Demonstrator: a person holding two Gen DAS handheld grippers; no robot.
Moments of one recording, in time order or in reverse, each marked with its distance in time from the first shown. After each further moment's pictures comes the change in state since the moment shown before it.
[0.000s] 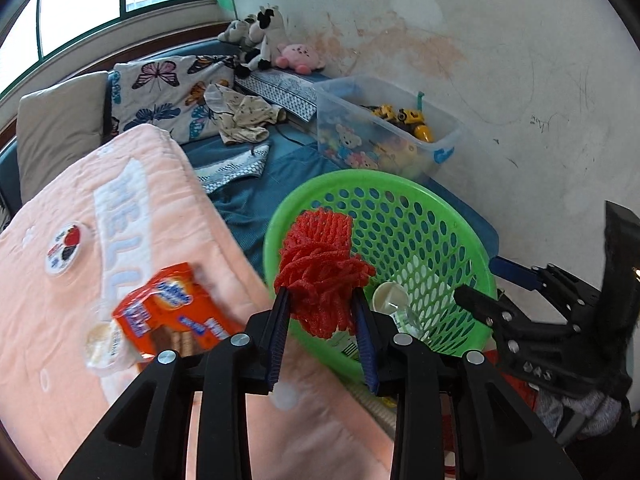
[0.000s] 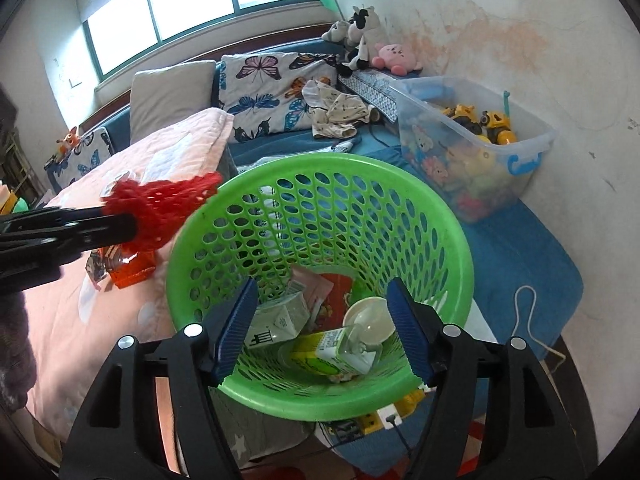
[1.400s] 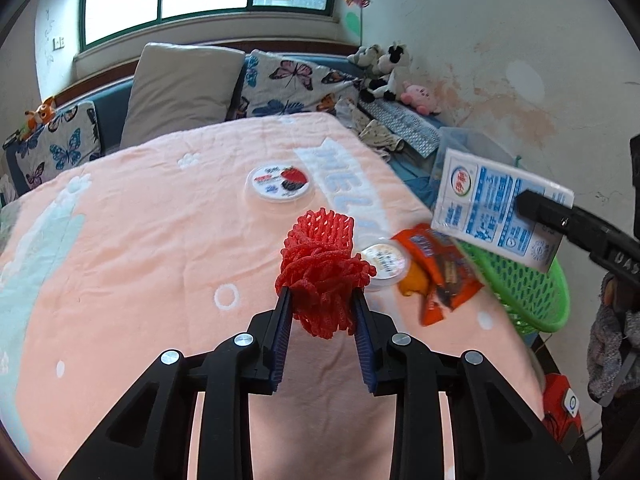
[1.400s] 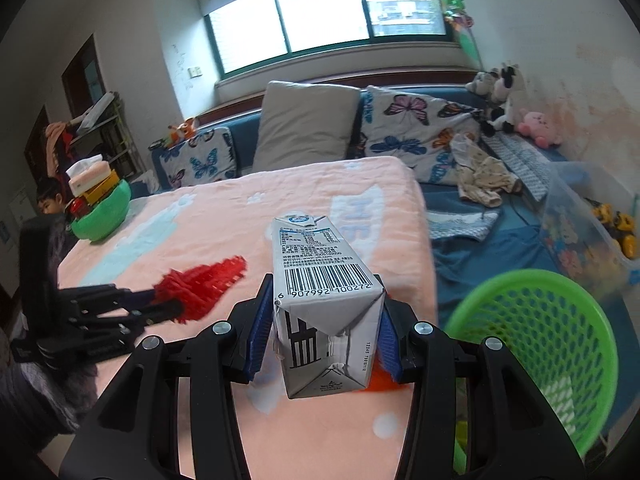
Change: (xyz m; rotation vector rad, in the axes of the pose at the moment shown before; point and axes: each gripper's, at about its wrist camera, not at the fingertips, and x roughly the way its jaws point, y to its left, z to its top) left arm -0.121 0.187 -0.103 -0.250 -0.130 0.202; right arm -0.007 0.188 0.074 -0.212 -0.112 0.348
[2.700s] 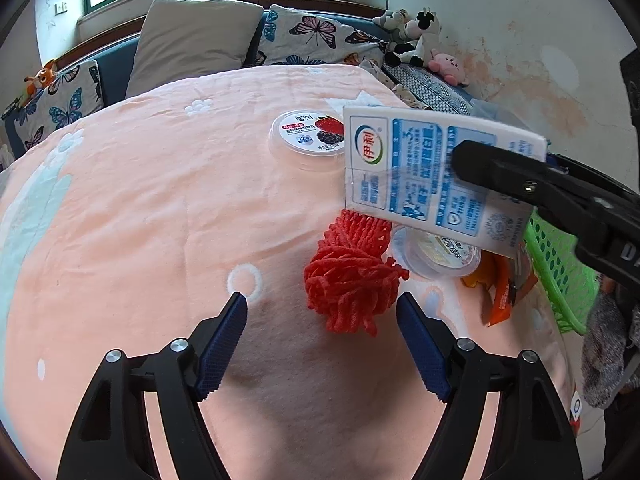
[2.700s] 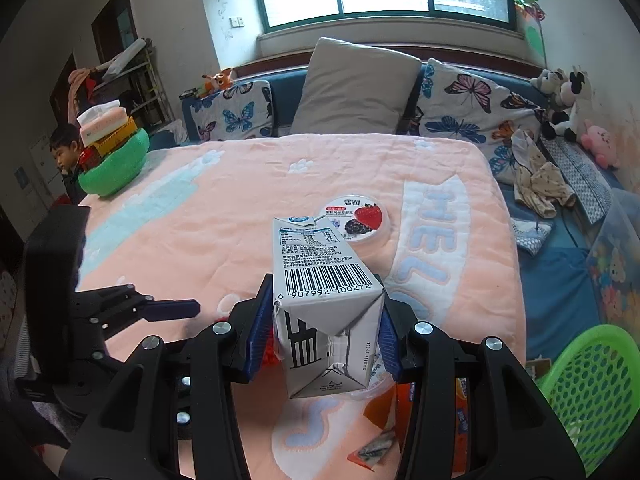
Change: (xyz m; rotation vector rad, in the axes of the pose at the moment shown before) left arm 0.068 0.038 -0.002 -0.064 0.154 0.030; right arm 0.115 0.062 0.027 -0.150 0.139 0.114
